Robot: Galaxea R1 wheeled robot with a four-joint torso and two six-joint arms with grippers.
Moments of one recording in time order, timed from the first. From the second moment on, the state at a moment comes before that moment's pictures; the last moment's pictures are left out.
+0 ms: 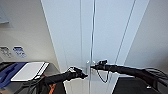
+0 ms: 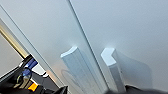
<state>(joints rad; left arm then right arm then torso) 0.43 2.82 -2.08 0.12 0.15 -0.02 -0.33 2.82 -2.01 0.15 -0.11 -0.08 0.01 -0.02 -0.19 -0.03</state>
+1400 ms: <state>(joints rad) 0.42 3.06 -2.37 0.17 0.13 0.00 -0.33 2.81 -1.98 0.15 -0.10 -0.08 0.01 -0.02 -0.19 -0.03</state>
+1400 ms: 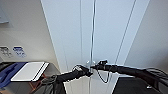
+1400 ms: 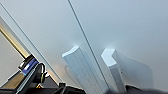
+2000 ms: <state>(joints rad) 0.42 3.13 -2.49 0.18 0.11 -0.01 -0.34 2.81 -1.98 0.15 -0.08 -0.06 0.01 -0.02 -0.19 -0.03</state>
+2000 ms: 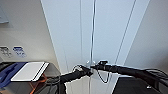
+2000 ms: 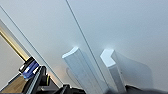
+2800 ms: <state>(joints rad) 0.42 3.03 -2.28 0.18 0.13 -0.03 -0.35 2.78 -1.93 0.16 -0.03 -0.06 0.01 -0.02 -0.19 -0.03</state>
